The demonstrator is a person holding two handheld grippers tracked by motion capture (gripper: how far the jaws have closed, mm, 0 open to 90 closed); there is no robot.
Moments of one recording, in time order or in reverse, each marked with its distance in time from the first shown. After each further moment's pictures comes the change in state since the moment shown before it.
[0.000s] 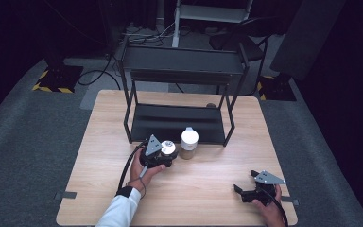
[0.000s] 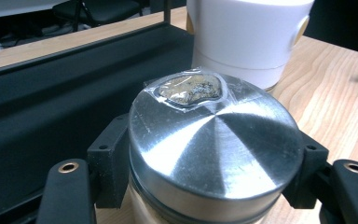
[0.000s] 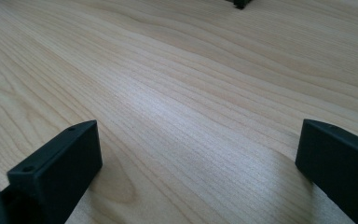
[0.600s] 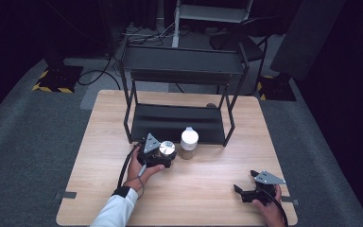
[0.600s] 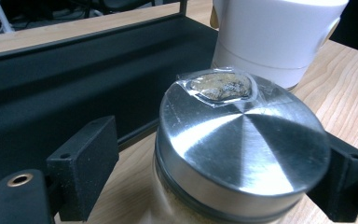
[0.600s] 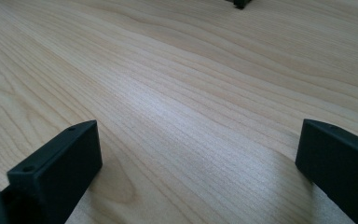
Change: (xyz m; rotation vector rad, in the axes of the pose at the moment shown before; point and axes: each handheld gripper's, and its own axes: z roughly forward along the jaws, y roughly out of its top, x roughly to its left) left arm 0.001 0.006 -0.001 0.035 0.037 -0.046; right arm 0.000 0.000 0.000 0.000 0.000 0.000
